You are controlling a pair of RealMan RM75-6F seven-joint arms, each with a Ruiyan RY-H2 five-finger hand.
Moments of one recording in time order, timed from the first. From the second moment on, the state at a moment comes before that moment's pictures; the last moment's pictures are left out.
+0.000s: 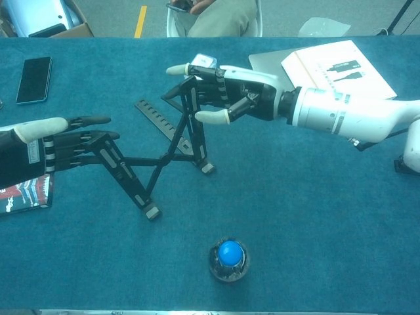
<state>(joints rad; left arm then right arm) -0.71 -0.95 0.34 -1.92 1.75 1.00 -1.69 1.01 -1.56 -0.08 -1.21 -1.80 1.02 1.65</state>
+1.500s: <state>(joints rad) -0.71 -0.96 0.33 -1.91 1.75 0.98 -1.69 0.97 -1.55 -0.28 -1.19 -1.83 1.17 1.87</state>
